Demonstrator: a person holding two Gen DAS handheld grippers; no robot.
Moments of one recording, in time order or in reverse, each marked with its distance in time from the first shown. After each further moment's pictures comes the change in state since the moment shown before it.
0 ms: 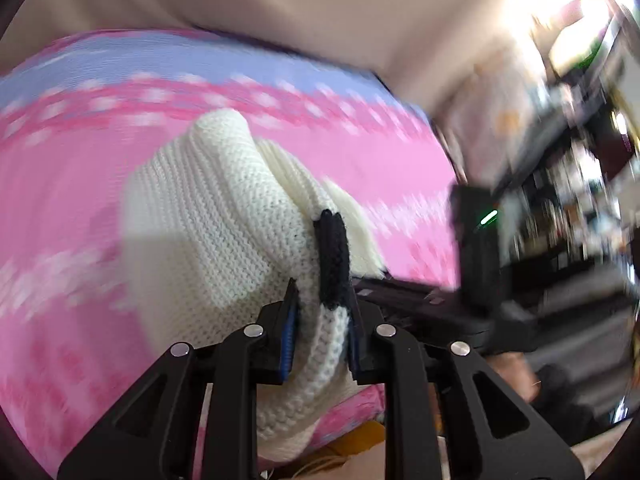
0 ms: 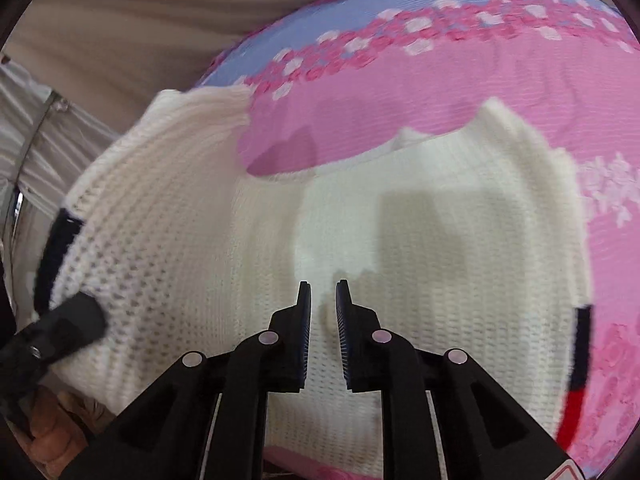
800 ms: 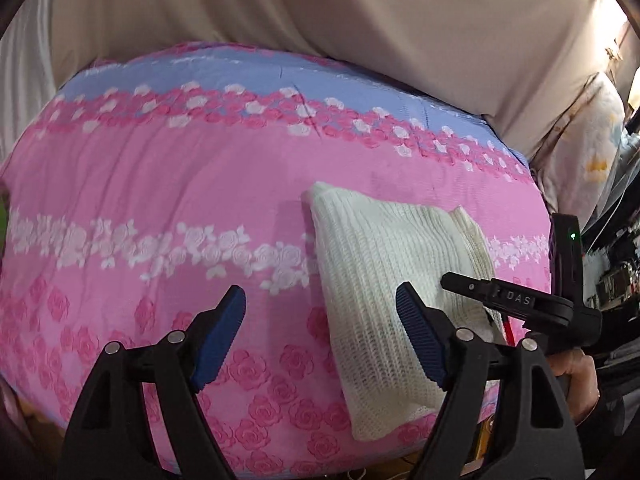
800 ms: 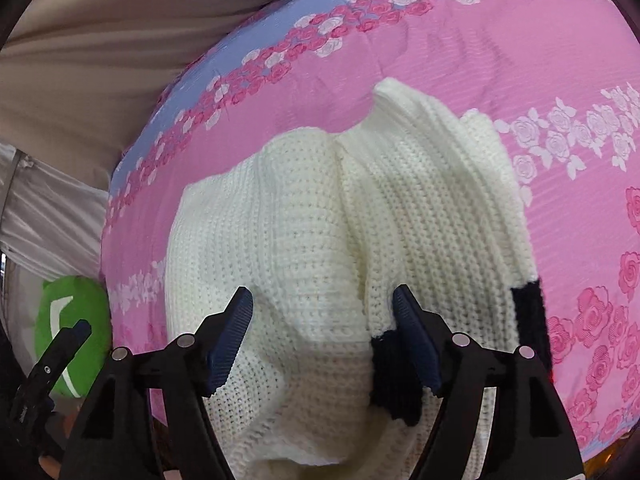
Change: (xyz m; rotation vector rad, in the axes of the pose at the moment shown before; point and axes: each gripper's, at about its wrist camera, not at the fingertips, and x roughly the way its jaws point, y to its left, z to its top) left arm -0.065 0.072 -0.045 -0.189 -0.181 0.361; right arm 0.003 -0.024 0.003 0.147 -0.016 -0.061
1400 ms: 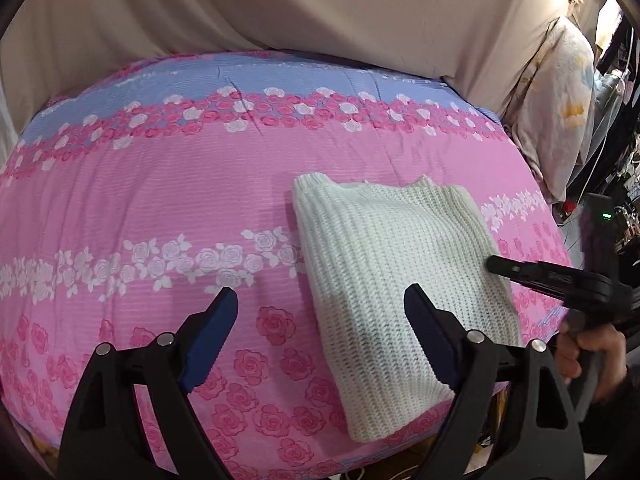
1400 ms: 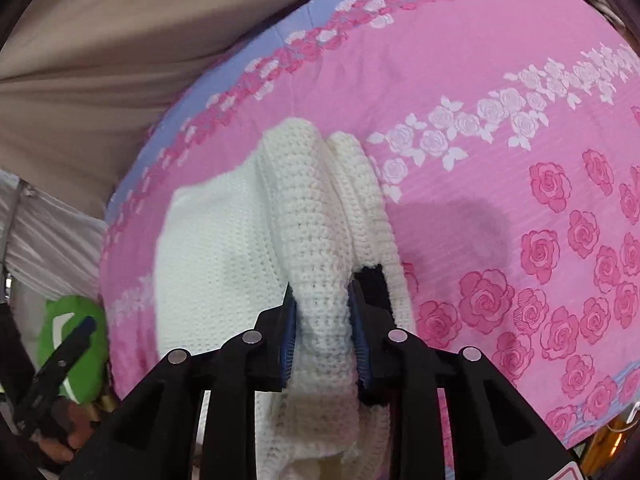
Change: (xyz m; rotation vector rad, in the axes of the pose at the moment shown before) left arm 0.022 -0.059 -0.010 0.172 0.035 -0.040; right arm -0.065 -0.076 -0.025 0.070 -0.115 -0.004
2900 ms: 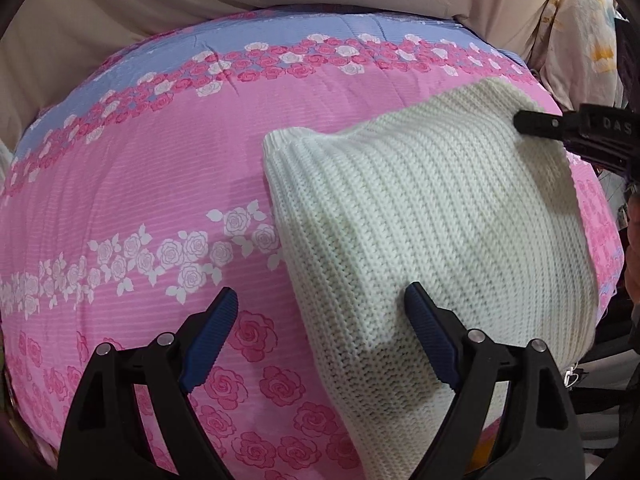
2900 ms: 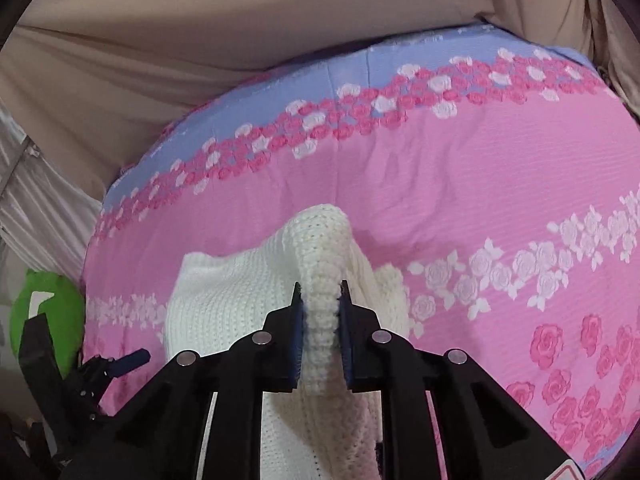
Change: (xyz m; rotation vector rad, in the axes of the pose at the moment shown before) left arm 0.076 -0.032 -0.006 0.093 0.116 0.144; right arm 0.004 0.046 0.070 -0.233 -0.075 -0.059
